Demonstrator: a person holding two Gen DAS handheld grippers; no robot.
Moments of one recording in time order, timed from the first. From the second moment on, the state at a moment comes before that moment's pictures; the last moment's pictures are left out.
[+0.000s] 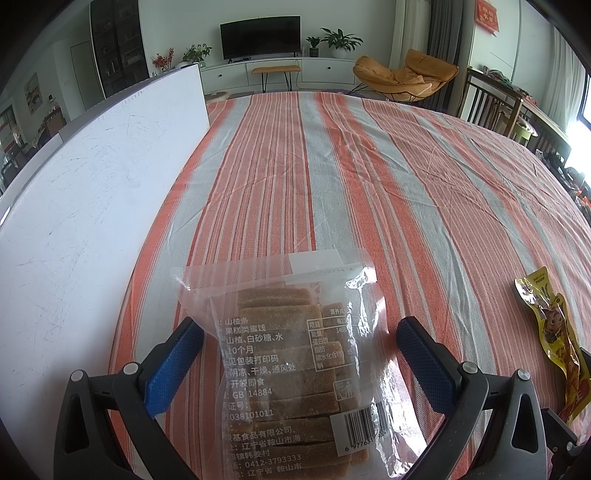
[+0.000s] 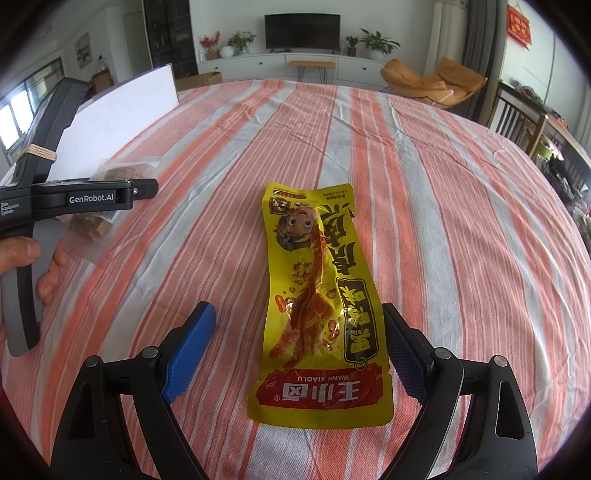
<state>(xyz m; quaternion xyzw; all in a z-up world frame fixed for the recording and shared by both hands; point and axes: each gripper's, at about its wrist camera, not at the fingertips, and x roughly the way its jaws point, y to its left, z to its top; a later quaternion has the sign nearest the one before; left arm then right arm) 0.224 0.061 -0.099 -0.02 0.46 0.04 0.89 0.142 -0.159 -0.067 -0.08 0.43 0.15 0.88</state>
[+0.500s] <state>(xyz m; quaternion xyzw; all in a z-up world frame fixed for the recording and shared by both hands) 0.224 0.061 -0.099 -0.02 0.46 0.03 0.89 0.140 -0.158 -0.066 -0.08 0.43 0.15 0.88</state>
